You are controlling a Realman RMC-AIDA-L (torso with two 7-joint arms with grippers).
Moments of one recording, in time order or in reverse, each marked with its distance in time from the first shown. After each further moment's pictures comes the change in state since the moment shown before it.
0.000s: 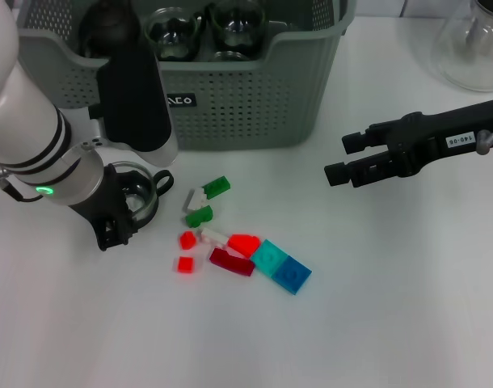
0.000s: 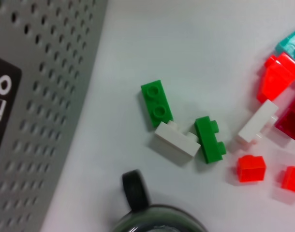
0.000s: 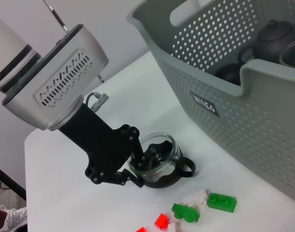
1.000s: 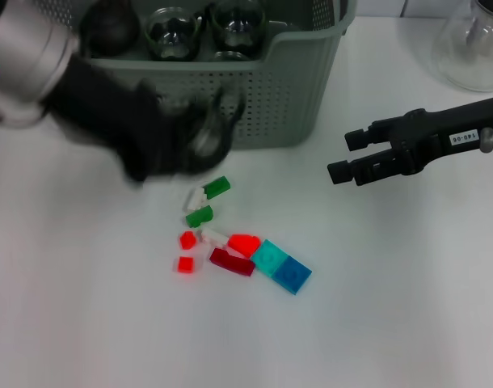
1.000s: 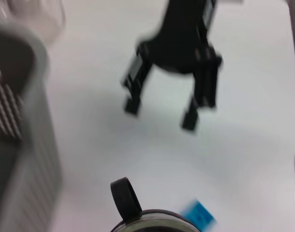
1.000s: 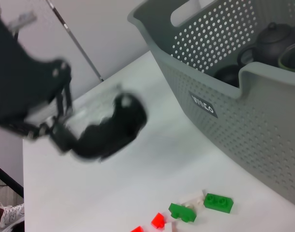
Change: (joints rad) left arm -0.217 0.059 -0.484 0.192 -0.495 0.483 -0.007; right arm 0.003 -0.007 0.000 -0.001 0.000 -0.001 -0.015
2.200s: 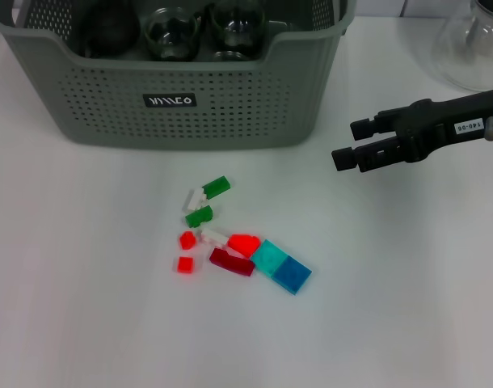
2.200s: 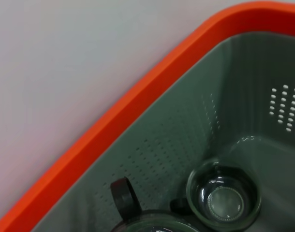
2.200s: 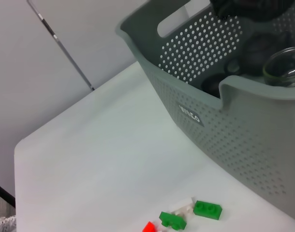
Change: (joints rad) left arm -0.483 0.120 0.077 -0.935 0.495 -1.018 -0.317; right arm 0.007 -0.009 0.022 0.002 0.000 0.009 0.023
